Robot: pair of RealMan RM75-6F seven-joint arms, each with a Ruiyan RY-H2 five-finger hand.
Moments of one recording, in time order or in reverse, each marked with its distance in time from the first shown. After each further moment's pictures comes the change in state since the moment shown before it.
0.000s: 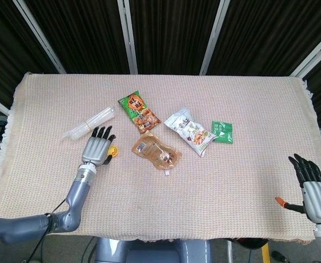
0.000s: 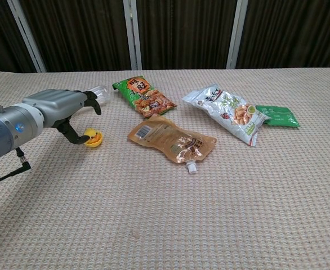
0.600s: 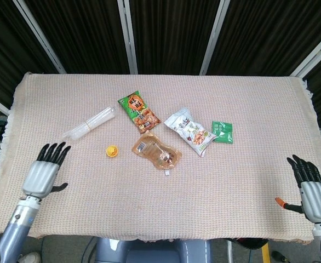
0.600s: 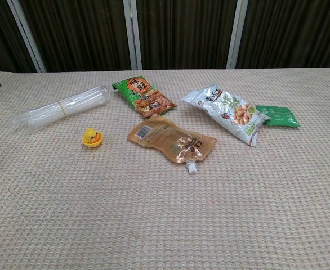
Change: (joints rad) left arm 0.386 0.442 0.310 -0.374 0.522 0.371 -0.300; right arm 0.005 -0.006 -0.001 -0.004 0.020 -0.022 -0.064
